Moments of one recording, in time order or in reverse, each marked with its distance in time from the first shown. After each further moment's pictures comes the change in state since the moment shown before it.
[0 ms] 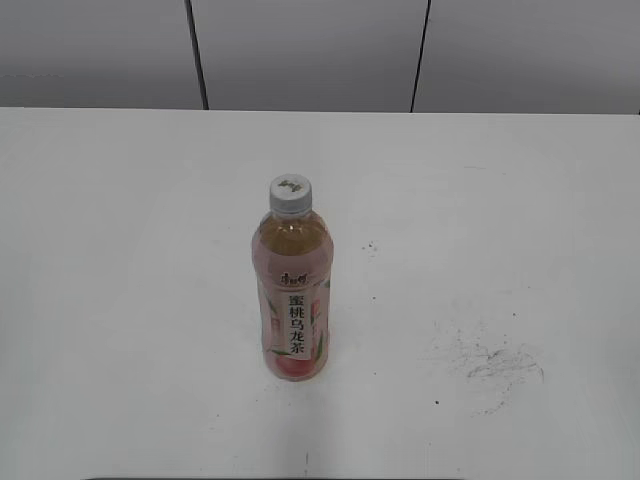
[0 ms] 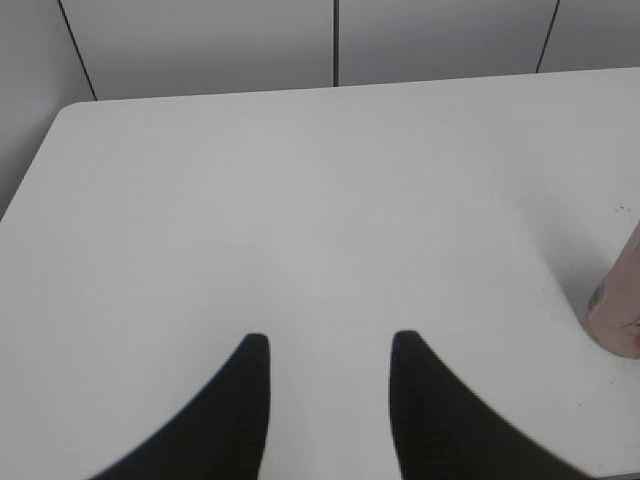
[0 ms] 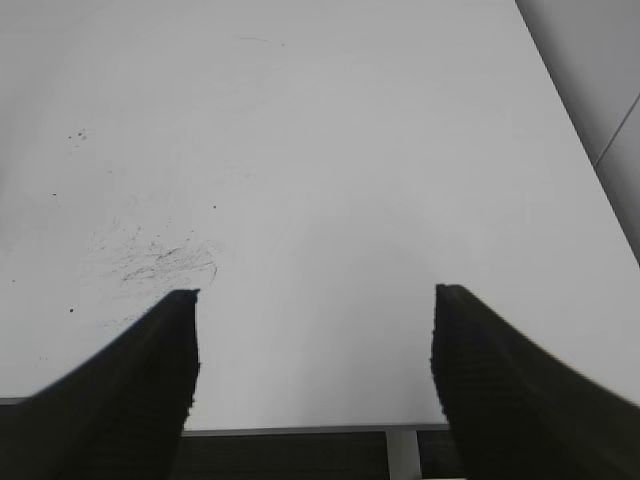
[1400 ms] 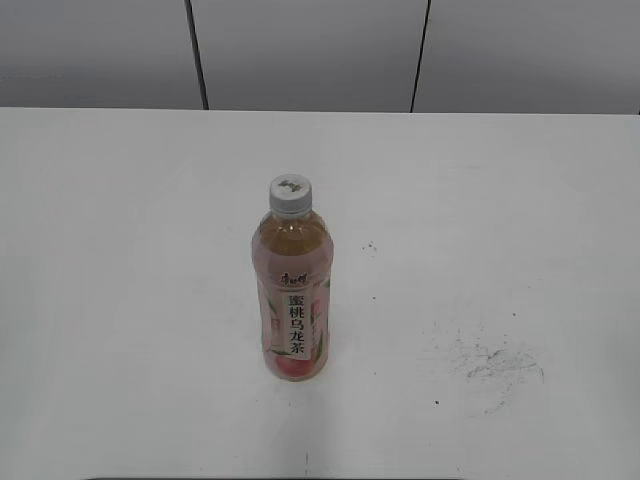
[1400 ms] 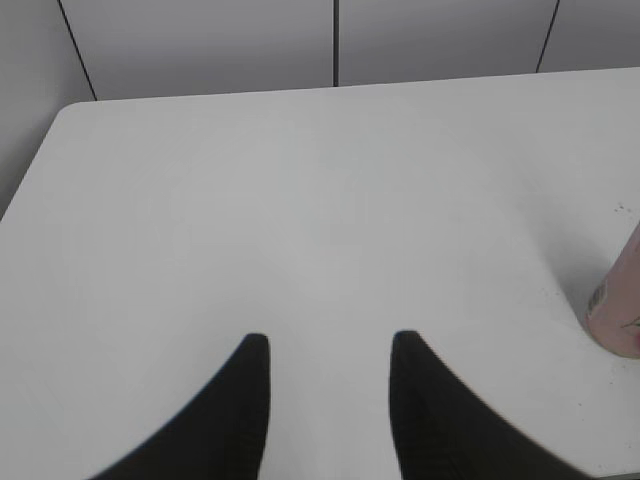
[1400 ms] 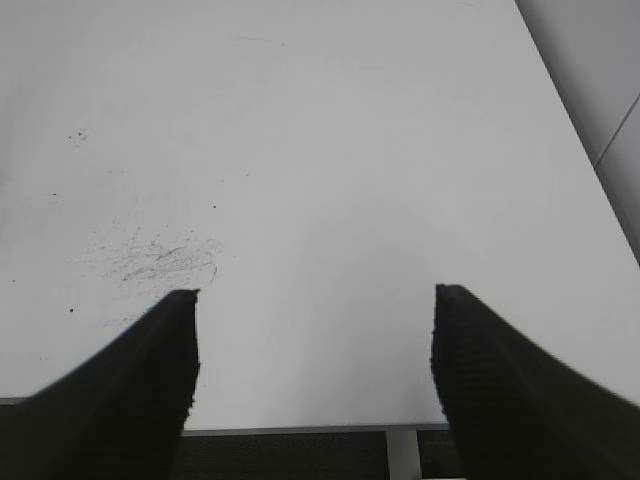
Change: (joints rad) left arm 0.000 0.000 0.000 0.000 0.000 0.000; right arm 0.000 0.000 0.000 0.000 0.000 0.000
